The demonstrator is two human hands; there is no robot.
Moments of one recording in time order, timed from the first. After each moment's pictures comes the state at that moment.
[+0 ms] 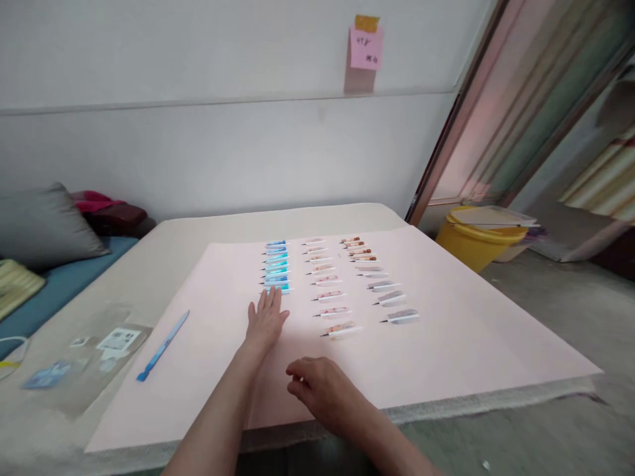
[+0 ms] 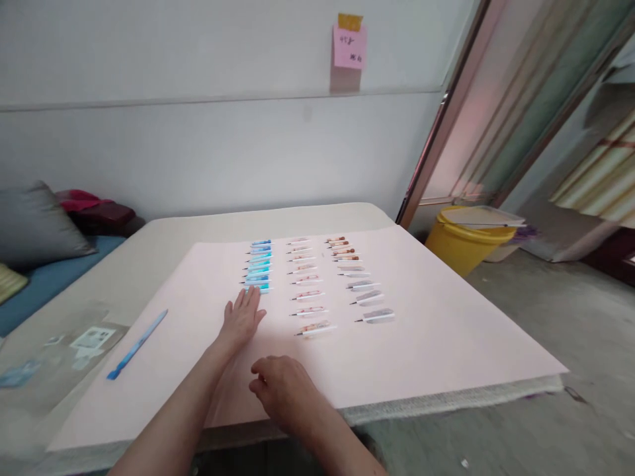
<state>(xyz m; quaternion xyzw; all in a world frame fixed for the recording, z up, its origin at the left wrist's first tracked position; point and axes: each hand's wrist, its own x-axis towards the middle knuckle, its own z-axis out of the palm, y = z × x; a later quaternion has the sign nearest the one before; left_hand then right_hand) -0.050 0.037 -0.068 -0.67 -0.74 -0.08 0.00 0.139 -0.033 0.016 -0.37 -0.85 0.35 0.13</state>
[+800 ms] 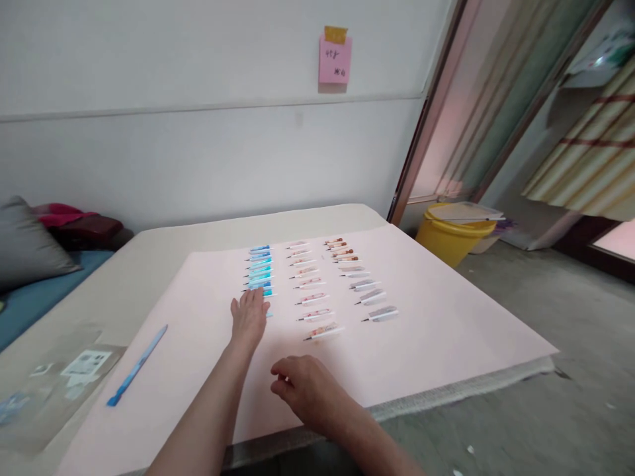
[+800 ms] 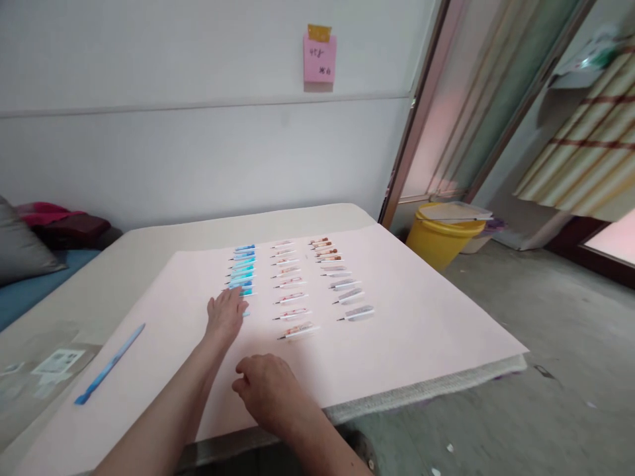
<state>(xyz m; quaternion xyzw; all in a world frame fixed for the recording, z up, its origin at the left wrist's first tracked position) -0.047 0.062 -0.057 -0.63 -0.76 -0.13 0.07 0.149 -0.027 0.025 -0.39 -0.84 0.35 0.13</state>
